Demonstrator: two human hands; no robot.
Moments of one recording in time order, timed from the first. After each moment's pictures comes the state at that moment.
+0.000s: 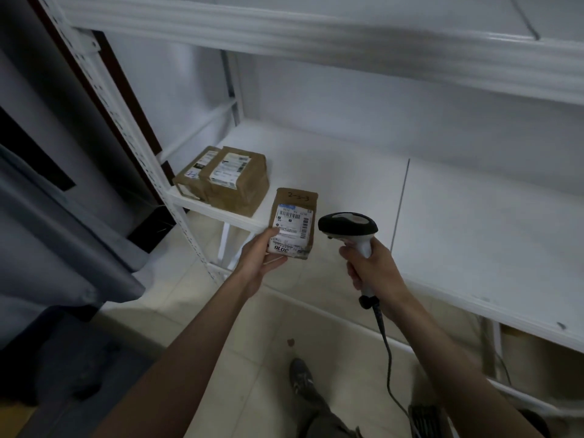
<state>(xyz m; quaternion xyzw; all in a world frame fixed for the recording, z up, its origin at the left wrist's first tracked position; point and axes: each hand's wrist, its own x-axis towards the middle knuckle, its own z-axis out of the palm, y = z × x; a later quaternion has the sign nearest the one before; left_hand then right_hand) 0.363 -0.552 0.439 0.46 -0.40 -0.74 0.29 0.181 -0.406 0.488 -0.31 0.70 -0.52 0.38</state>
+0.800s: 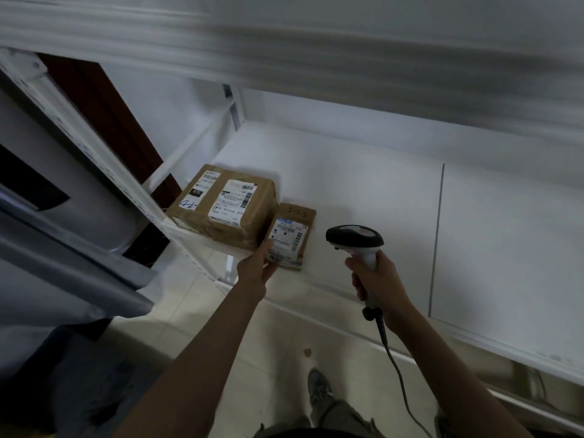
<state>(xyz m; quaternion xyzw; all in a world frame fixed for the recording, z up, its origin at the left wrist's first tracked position) 0.333 -0.693 0.397 0.59 -0.23 -0.70 0.33 0.148 -0.538 0.444 -0.26 0.71 -0.51 0.41</state>
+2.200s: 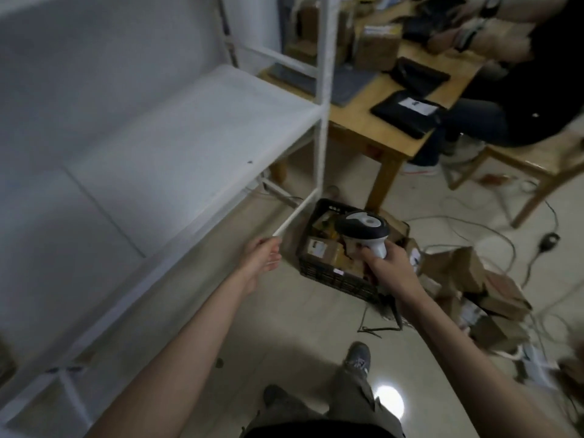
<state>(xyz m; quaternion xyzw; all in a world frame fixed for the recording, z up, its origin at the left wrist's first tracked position) 0.162 -0.247 0.398 0.23 -0.71 -0.63 -0.22 0.249 -0.004 0.430 0.20 0.77 -0.60 0.05</state>
